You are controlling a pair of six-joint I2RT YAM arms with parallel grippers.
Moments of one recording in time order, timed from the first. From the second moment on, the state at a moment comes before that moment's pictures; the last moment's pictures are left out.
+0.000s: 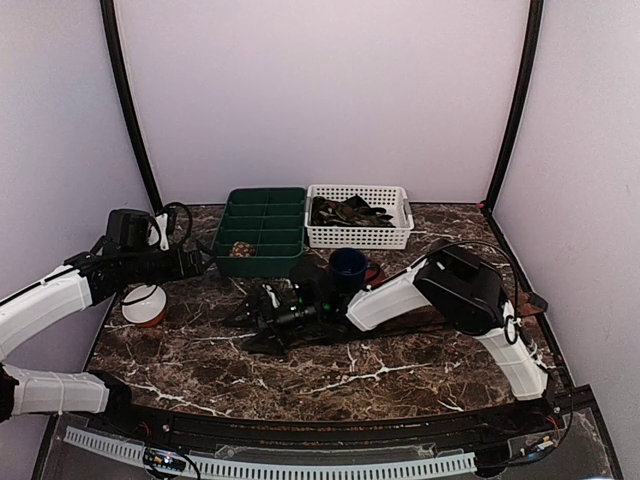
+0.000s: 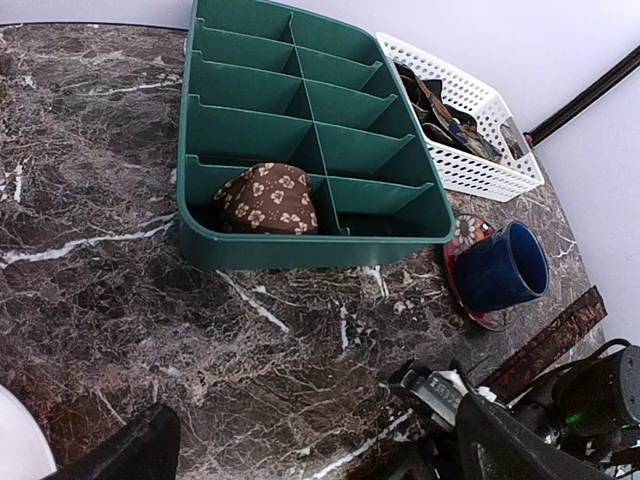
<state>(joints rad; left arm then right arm) -0.32 1.02 0.71 -0.29 0.16 -0.45 1.06 2.38 1.47 0.62 -0.76 1.37</state>
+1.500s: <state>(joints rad) -0.39 1.09 0.70 -0.26 0.16 -0.46 0.86 2.08 0.99 0.61 -0.78 1.14</state>
